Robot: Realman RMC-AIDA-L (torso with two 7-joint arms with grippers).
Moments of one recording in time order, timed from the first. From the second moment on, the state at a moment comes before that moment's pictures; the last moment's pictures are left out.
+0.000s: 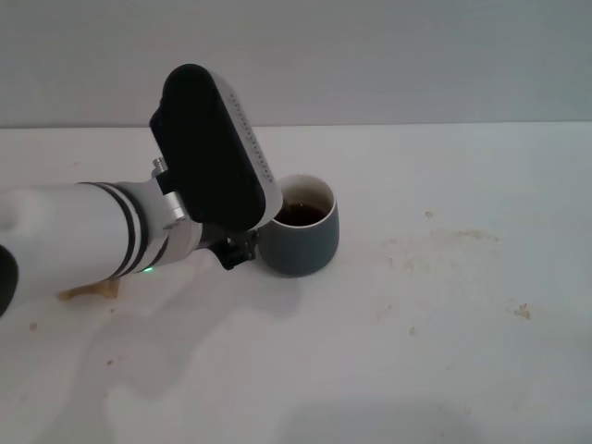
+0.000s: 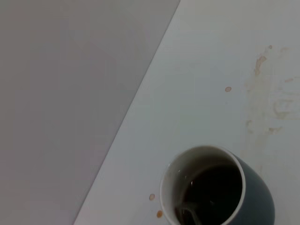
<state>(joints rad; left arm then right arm) -0.27 -2.06 -1.22 -1.72 2.87 -0.96 0.69 0.11 2.08 0.76 0.30 -1.85 -1.31 -0.04</state>
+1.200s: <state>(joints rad) -0.29 -2.06 -1.16 -1.72 2.86 -0.96 0.68 0.12 2.08 0.76 0.29 -1.85 -1.31 -0.04</state>
